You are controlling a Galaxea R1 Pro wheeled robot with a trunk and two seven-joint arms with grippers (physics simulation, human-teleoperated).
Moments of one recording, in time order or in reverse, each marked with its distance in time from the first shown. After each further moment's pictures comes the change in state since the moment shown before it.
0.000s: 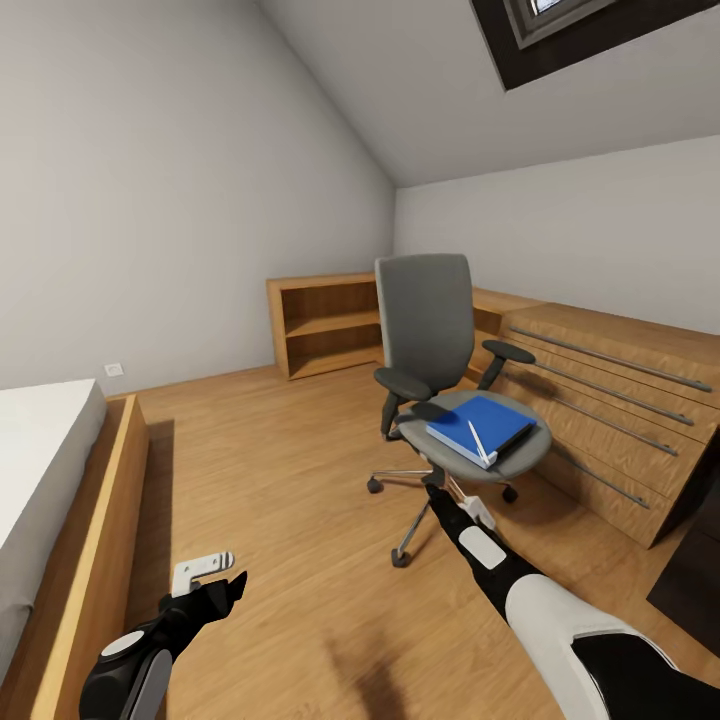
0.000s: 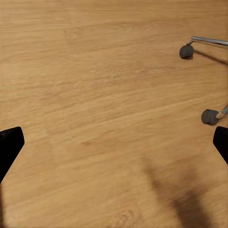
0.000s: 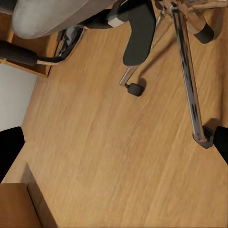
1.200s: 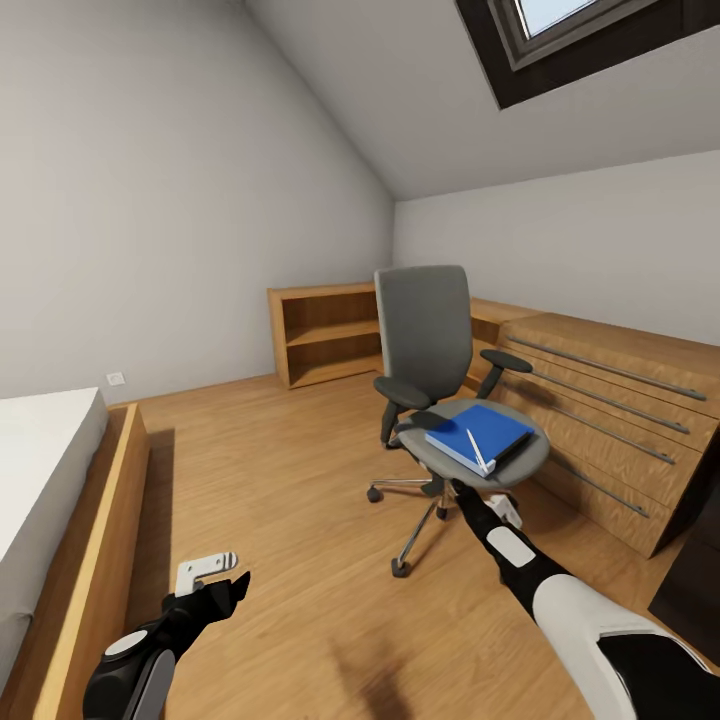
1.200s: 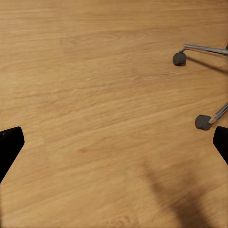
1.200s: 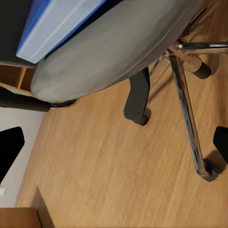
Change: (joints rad) left arm 0.000 0.000 -0.014 0.000 -0.001 0.000 0.000; right arm 0.000 -0.087 -0.012 0.006 -0.057 -0.001 0.067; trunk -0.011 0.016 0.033
